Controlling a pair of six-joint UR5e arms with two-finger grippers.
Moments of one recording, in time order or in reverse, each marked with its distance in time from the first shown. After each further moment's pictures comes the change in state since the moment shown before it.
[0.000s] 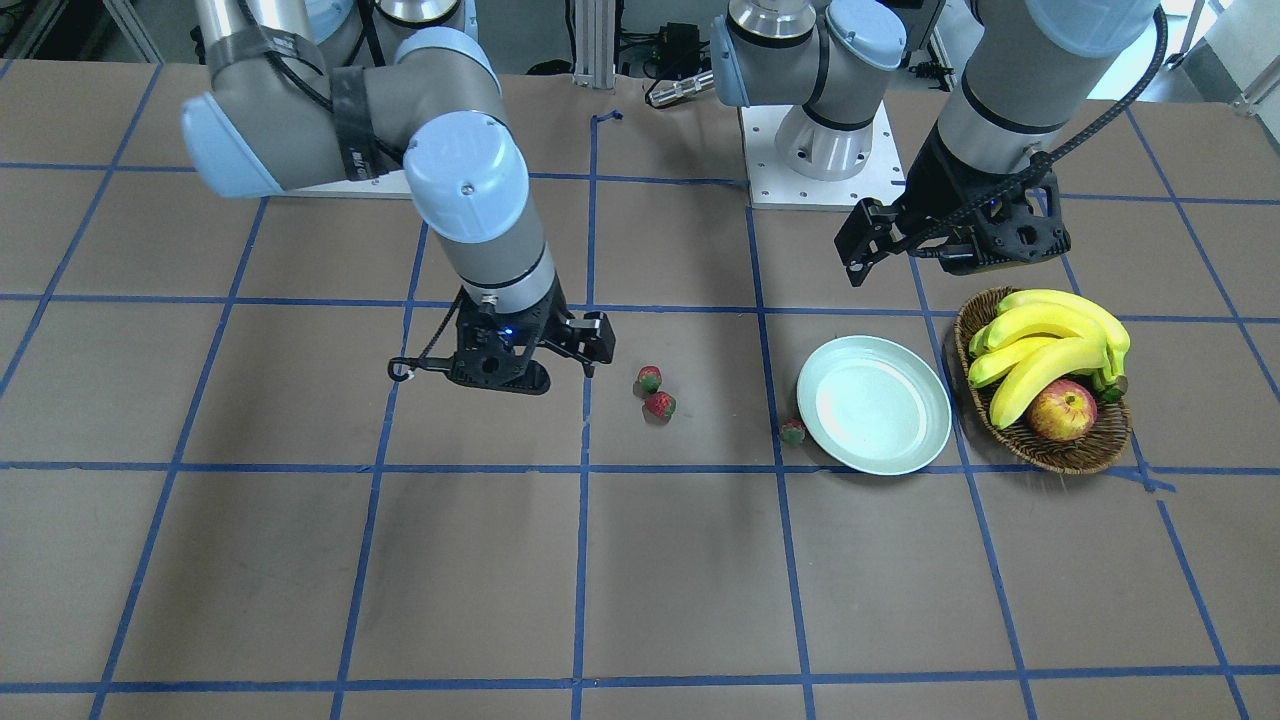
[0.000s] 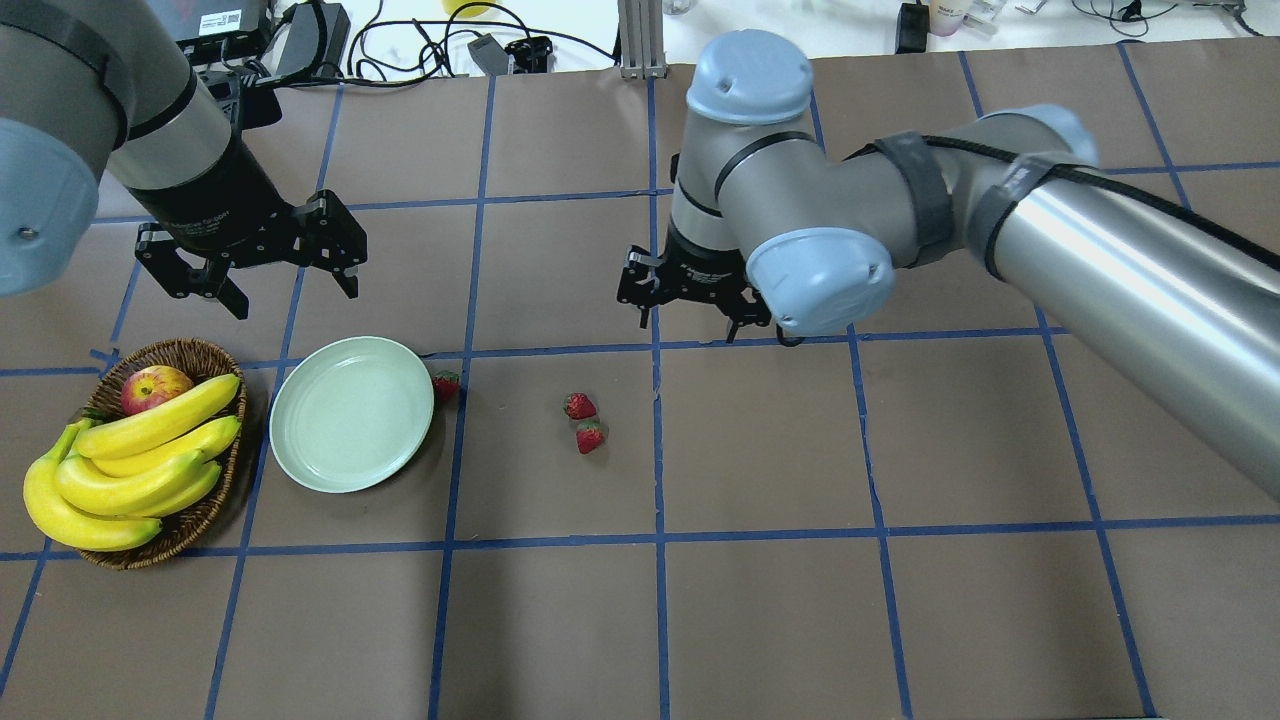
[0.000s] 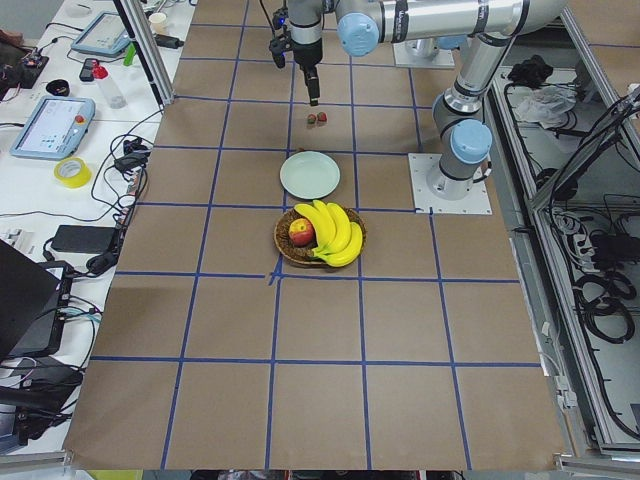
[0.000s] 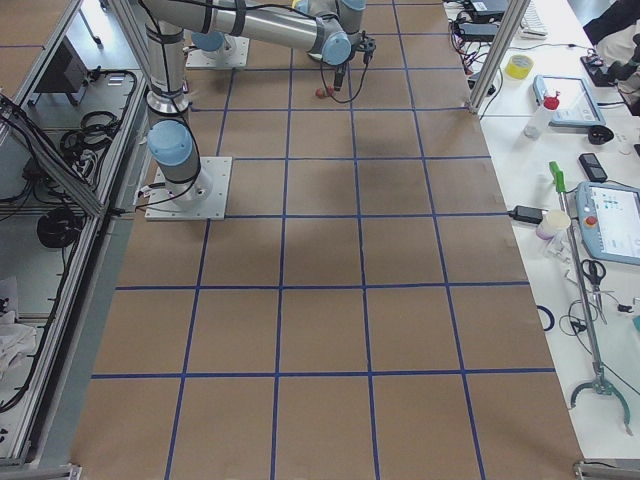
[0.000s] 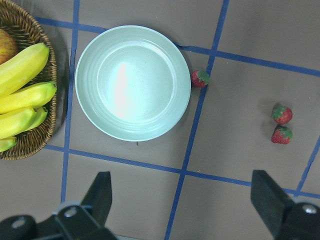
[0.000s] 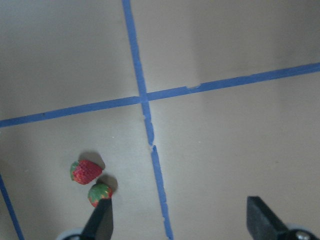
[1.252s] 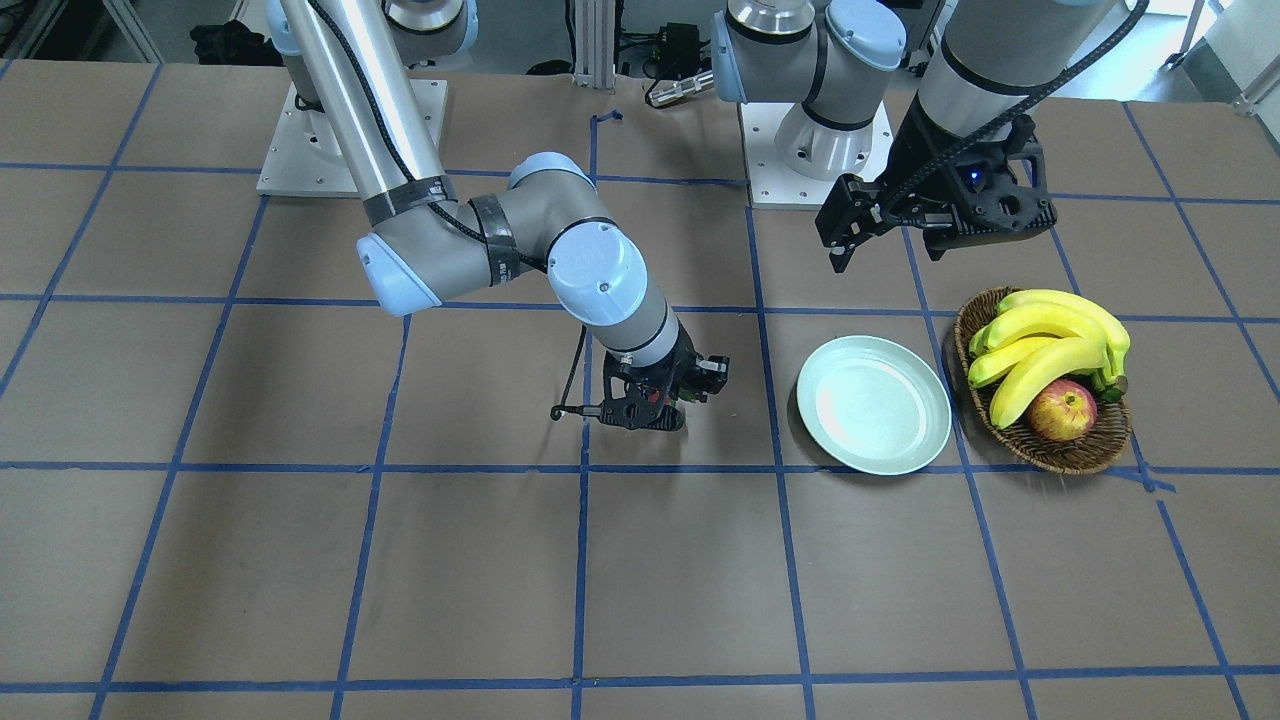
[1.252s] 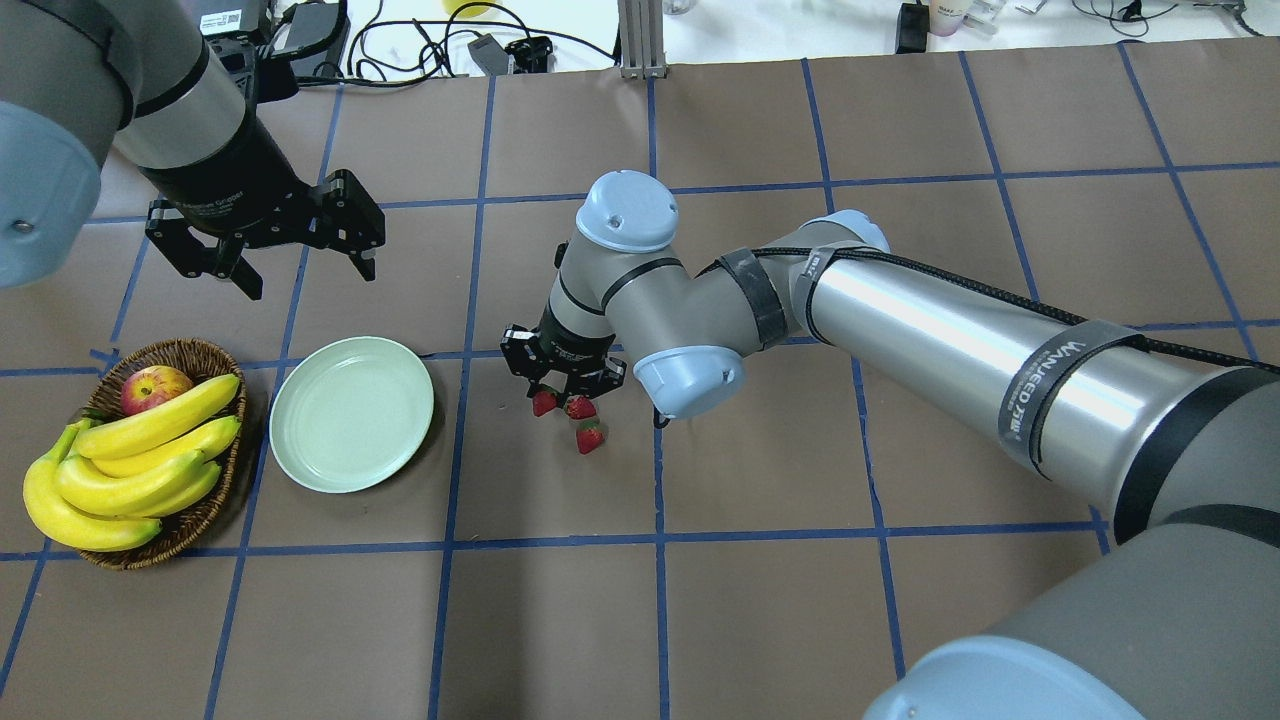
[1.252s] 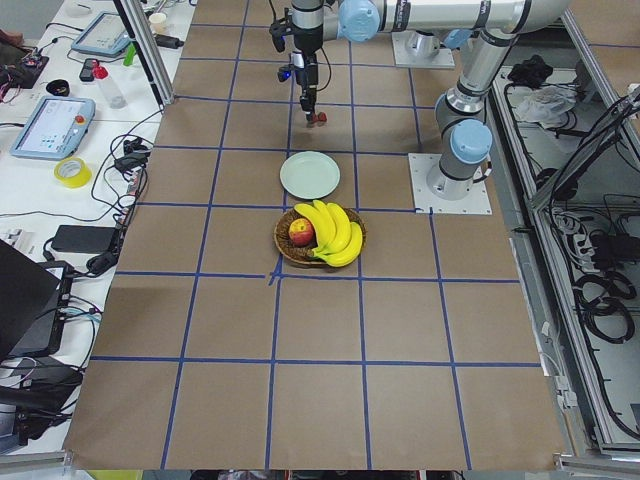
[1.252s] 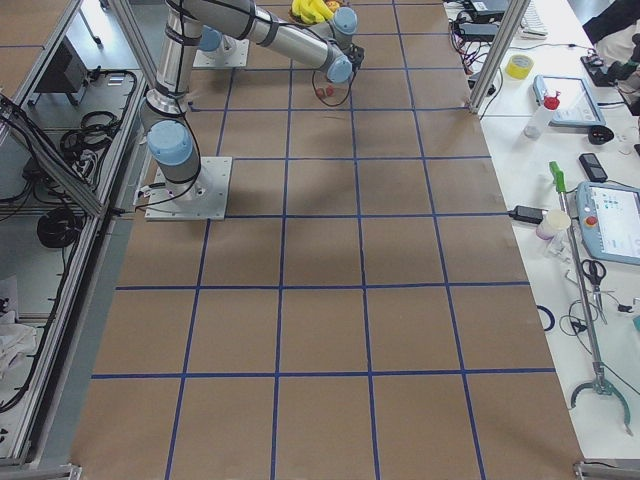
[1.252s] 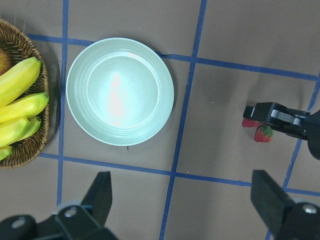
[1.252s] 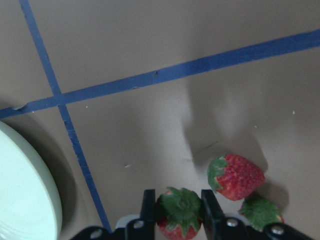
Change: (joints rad) left arm -0.045 0.011 0.031 -0.007 -0.006 -0.015; right arm 0.193 0.272 0.012 -0.391 0.240 0.268
